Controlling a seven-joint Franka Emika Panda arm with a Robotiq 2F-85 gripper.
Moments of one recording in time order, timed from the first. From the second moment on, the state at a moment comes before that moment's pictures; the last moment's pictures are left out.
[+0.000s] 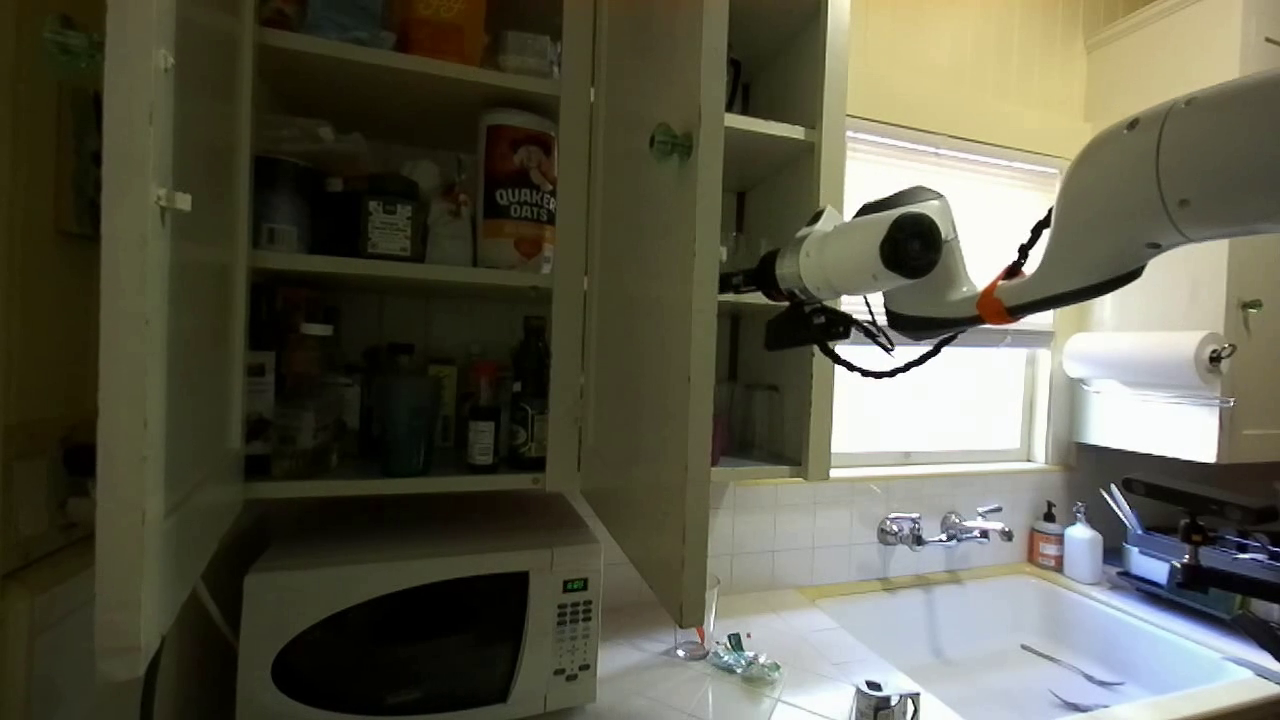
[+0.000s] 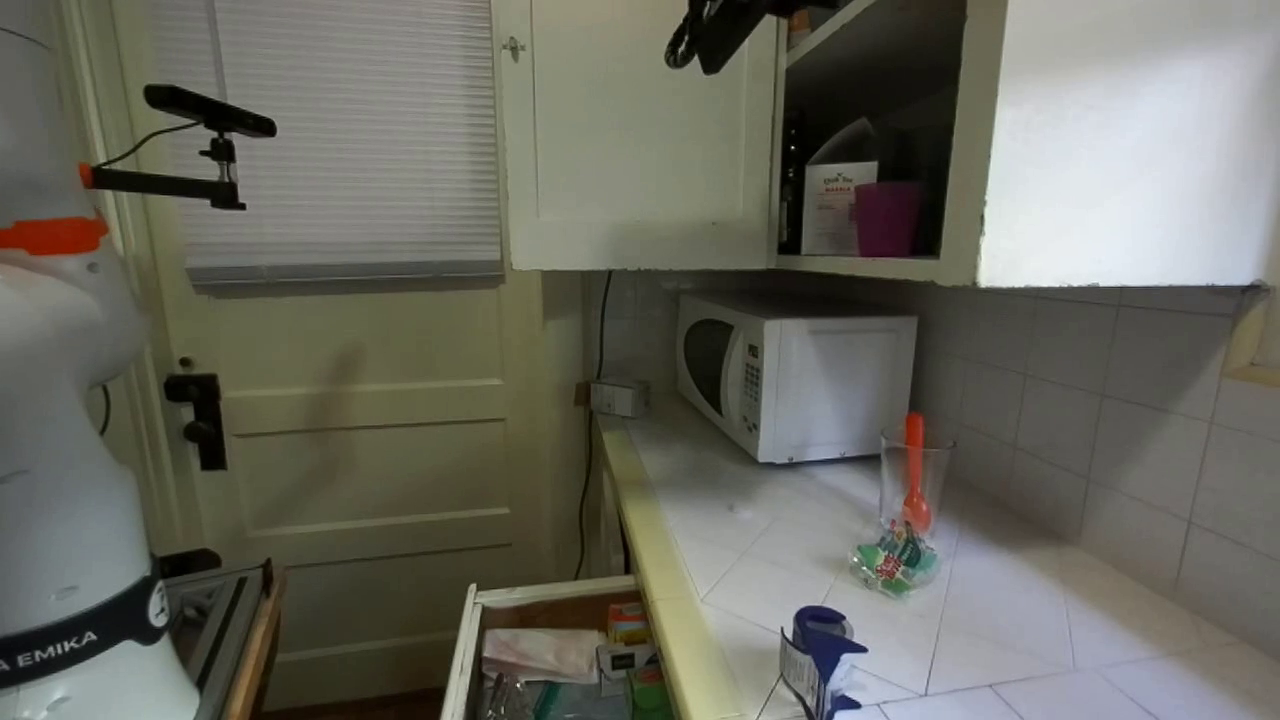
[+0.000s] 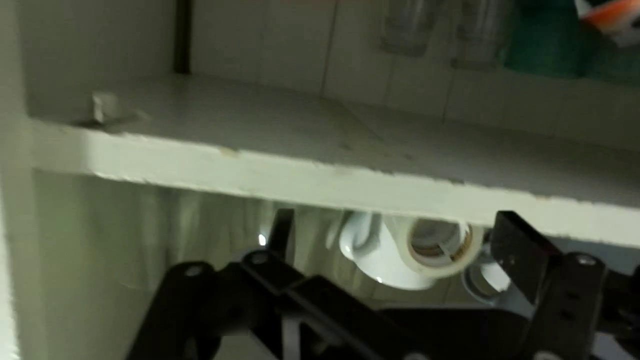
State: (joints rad) arm -0.03 -0.05 -0.19 -1.61 -1.99 3.18 1.79
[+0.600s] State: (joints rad) arm -0.16 -0.24 -0.07 -2.12 -1.72 3.17 1.44
